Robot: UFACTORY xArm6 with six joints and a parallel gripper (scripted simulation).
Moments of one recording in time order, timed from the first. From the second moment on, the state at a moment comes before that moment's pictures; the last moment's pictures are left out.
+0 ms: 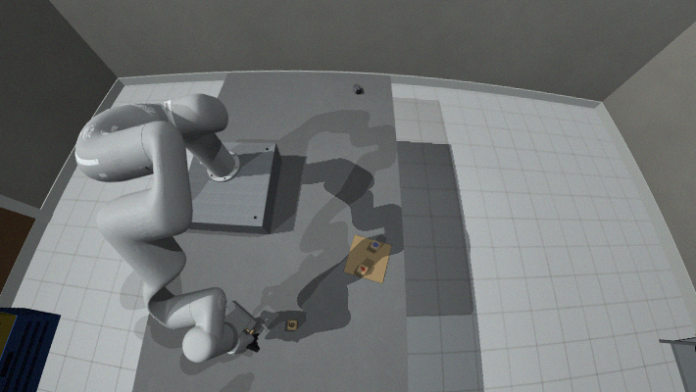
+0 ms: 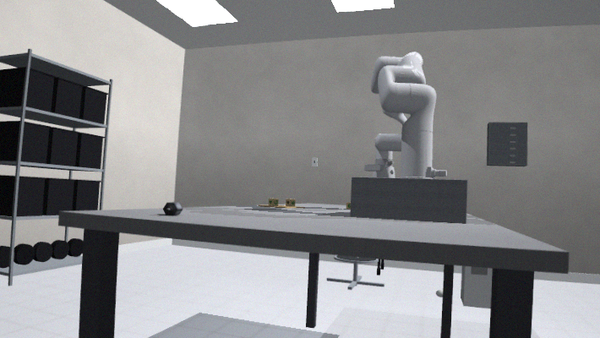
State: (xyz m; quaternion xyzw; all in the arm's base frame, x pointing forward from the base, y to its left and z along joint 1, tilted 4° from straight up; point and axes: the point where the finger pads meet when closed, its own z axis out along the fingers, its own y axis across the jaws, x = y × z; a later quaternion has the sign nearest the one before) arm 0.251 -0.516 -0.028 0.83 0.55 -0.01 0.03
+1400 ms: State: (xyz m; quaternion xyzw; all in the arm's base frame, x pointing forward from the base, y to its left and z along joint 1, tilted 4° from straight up) arm 0.251 -0.518 -0.055 0.83 0.55 -0.01 0.03
